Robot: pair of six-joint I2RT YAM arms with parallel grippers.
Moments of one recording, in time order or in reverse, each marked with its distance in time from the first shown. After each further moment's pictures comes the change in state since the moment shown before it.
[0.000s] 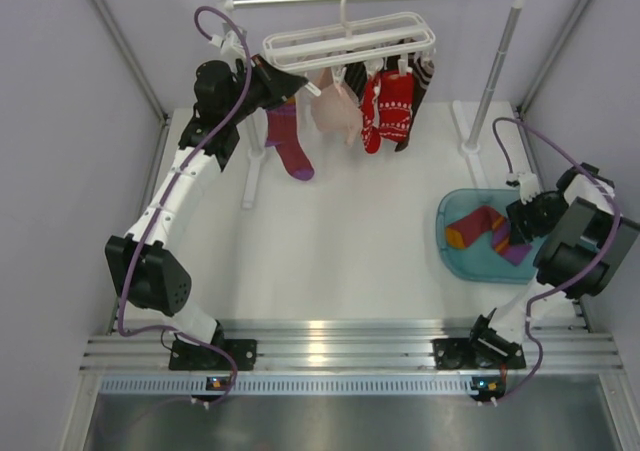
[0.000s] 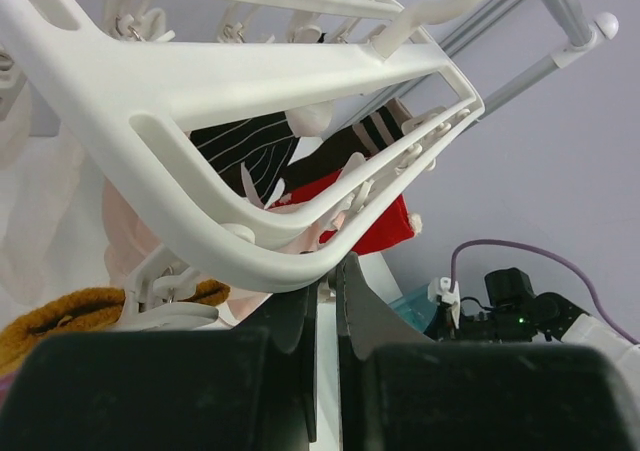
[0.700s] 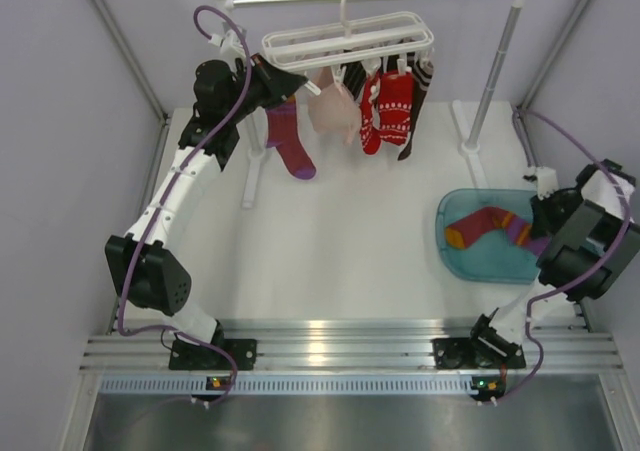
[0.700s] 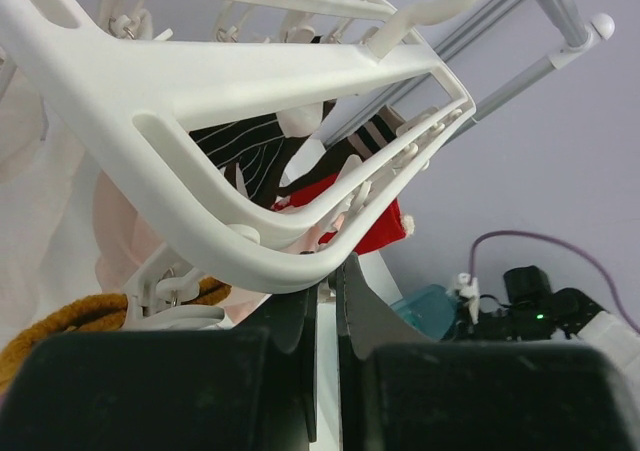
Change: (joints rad) left arm 0.000 0.000 0.000 0.011 0.000 0.000; right arm -0.042 -0.010 0.018 -0.050 0.029 -0.014
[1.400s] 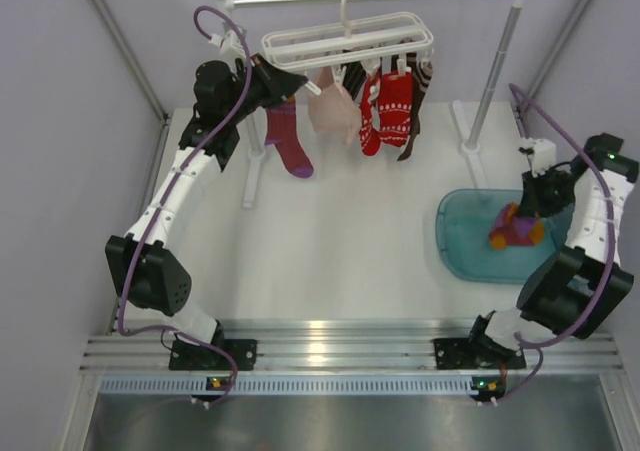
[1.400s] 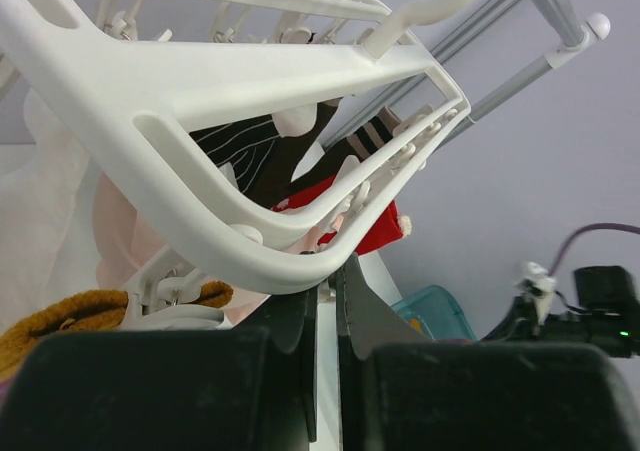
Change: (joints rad) left arm 0.001 0.000 -0.005 0.015 0.005 0.000; right arm 0.050 -0.325 0.173 -0.237 -0.147 0.202
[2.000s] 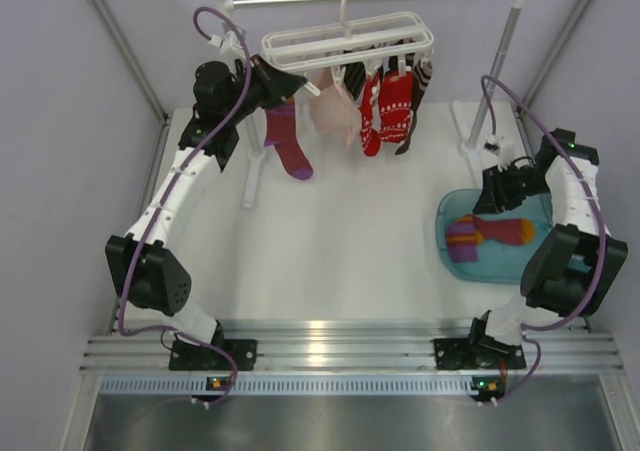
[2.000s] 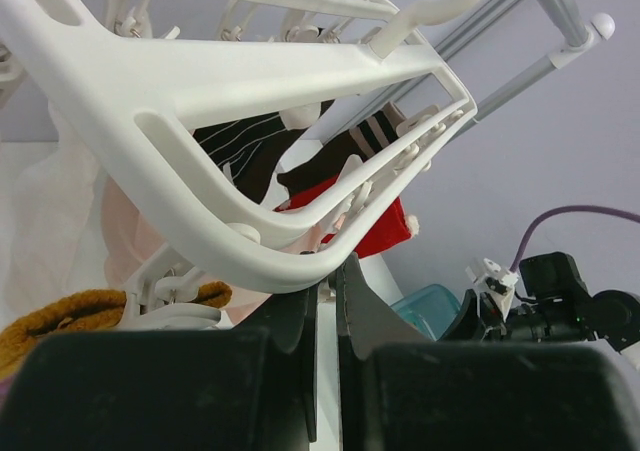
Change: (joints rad) left arm 0.006 0.000 -0.005 0.000 0.005 0.000; right arm 0.232 0.162 -0.043 0.019 -0.192 0.116
